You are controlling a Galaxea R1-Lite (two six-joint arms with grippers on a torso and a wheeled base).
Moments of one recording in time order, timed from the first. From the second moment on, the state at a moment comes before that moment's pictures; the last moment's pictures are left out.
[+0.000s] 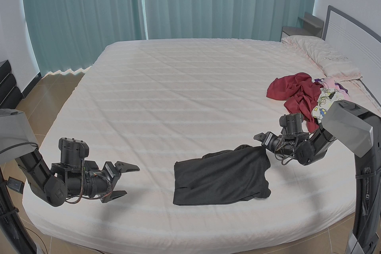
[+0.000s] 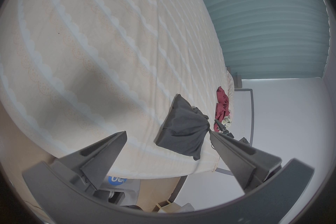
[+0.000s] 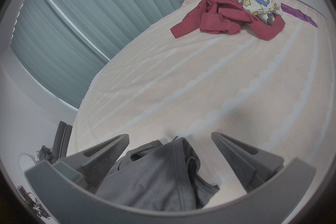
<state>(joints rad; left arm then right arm) -0.16 1.99 -0.42 -0.86 -0.47 -1.05 0.20 2.43 -1.14 -0.67 -0.03 0.68</state>
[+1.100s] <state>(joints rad) -0.16 2.00 -0.42 -0.86 -0.47 -1.05 0.22 2.25 -0.58 -0.85 0.31 0.45</state>
